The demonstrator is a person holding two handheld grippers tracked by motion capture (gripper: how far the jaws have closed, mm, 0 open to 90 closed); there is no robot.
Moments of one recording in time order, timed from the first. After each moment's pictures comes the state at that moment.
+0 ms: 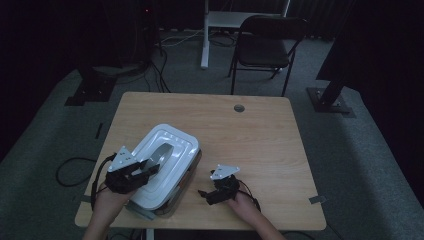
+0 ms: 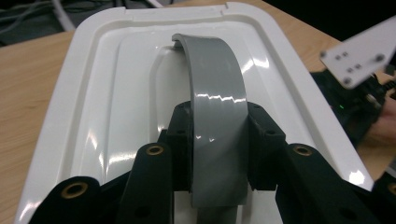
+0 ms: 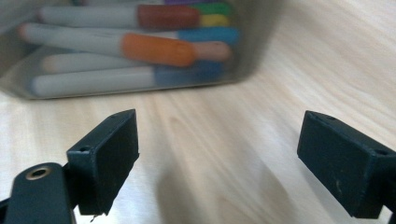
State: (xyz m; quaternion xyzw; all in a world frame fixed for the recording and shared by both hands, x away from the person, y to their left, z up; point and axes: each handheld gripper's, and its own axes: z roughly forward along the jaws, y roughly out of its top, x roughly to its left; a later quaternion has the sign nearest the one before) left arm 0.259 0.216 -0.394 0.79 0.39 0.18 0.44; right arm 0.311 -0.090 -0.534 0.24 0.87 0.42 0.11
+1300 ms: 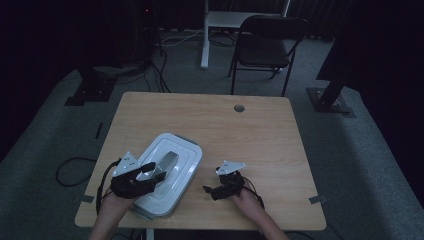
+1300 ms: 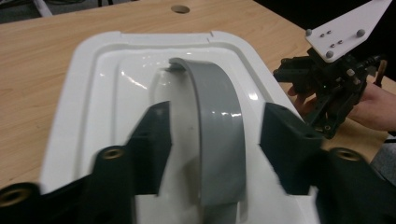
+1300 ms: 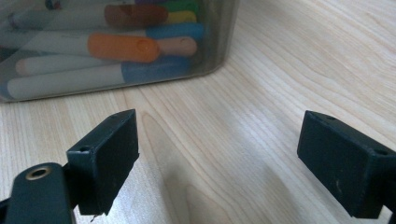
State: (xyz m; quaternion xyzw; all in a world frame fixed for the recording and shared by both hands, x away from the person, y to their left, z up) left arm 0.253 0.216 -0.408 0.79 0.39 0.16 0.45; right arm 0.321 -0.106 -0.533 0.27 0.86 0.42 0.10
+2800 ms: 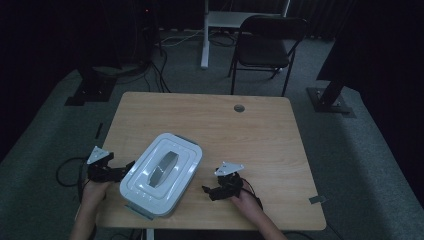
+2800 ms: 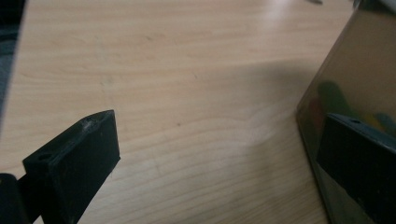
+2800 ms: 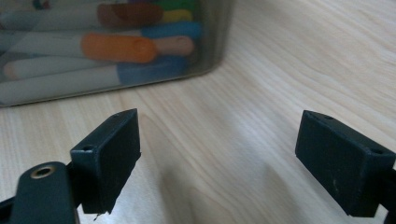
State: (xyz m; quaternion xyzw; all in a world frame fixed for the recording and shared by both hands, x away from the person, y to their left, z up) left arm 0.327 0.325 -0.510 0.72 0.50 0.21 0.43; right arm 0.316 -0.100 -0.534 0.29 0.86 0.41 0.12
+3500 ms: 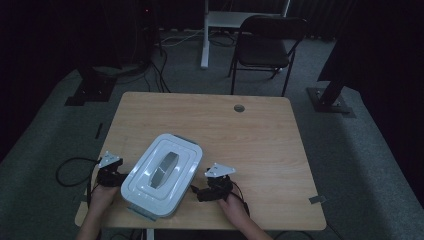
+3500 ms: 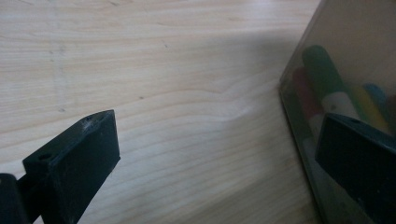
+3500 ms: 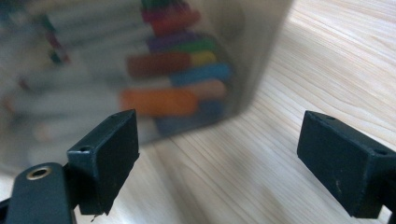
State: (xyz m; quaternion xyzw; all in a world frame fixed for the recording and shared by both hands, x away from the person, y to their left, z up) left arm 0.320 0.303 -0.525 0.74 0.50 0.18 0.42; right arm 0.304 -0.067 -0.527 0.32 0.83 0.45 0.12
